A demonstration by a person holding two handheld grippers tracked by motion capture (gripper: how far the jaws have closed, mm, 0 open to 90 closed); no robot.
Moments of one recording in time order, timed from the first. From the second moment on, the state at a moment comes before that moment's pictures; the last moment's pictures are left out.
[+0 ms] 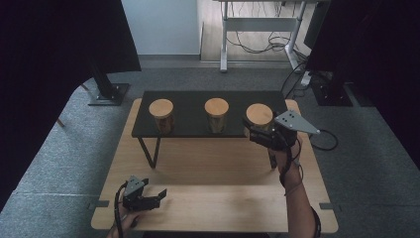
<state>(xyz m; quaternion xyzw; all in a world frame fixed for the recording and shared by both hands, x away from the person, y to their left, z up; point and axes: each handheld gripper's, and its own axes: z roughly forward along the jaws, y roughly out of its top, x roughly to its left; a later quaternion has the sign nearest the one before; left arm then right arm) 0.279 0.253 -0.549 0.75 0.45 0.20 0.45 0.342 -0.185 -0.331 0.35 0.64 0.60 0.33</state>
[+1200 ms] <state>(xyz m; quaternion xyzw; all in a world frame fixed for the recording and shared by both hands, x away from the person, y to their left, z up) 0.279 0.252 -0.549 0.75 0.45 0.20 0.44 0.389 -0.181 -0.343 0.40 0.64 0.56 0.34</state>
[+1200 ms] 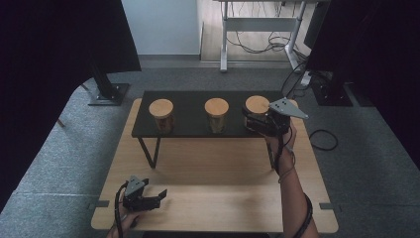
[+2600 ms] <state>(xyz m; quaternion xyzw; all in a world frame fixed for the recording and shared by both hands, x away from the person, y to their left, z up) 0.277 0.252 -0.549 0.75 0.45 0.20 0.44 0.383 -0.183 -0.345 0.43 0.61 0.57 0.35</state>
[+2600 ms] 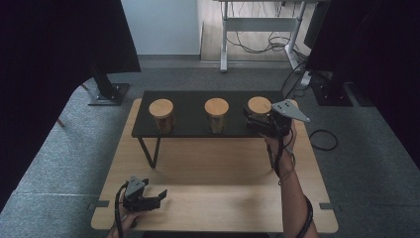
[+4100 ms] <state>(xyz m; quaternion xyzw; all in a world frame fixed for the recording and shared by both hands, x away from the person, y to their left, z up) 0.273 0.253 -0.549 0.74 0.46 0.21 0.44 0.309 -0.214 -0.383 0.42 0.57 0.62 0.35</state>
